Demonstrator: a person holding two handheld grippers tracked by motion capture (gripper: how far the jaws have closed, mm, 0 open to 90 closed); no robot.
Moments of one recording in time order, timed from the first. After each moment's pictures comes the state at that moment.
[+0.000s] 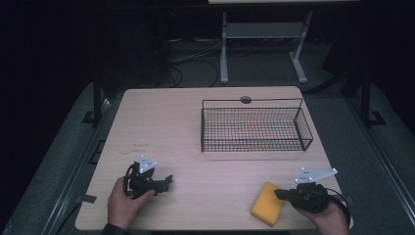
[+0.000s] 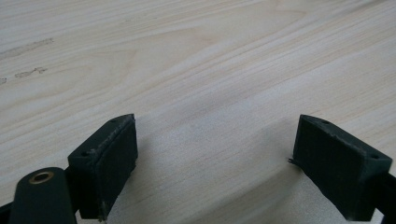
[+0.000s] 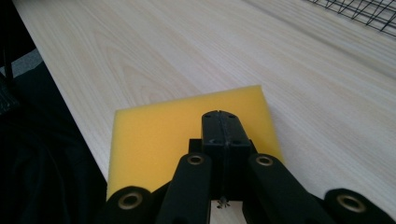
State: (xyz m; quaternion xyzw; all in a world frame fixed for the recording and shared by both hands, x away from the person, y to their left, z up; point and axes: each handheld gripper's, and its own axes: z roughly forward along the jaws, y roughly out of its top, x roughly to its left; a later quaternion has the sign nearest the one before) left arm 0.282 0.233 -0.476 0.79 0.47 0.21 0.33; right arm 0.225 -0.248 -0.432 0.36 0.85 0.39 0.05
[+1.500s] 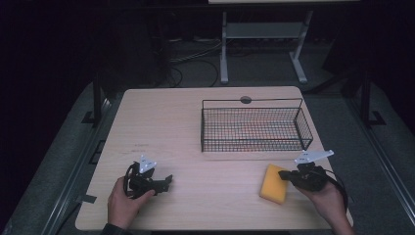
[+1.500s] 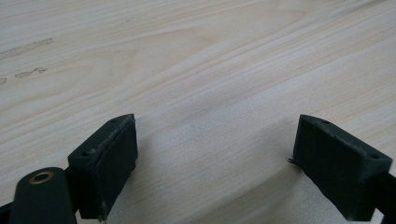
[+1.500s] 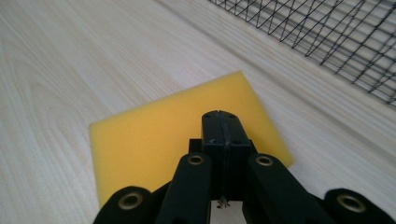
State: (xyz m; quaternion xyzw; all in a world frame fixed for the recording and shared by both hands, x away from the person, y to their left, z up) left arm 0.282 0.233 -0.476 0.79 0.47 0.21 0.33; right arm 0.277 -0.263 -0.436 0.38 0.85 0.36 0.09
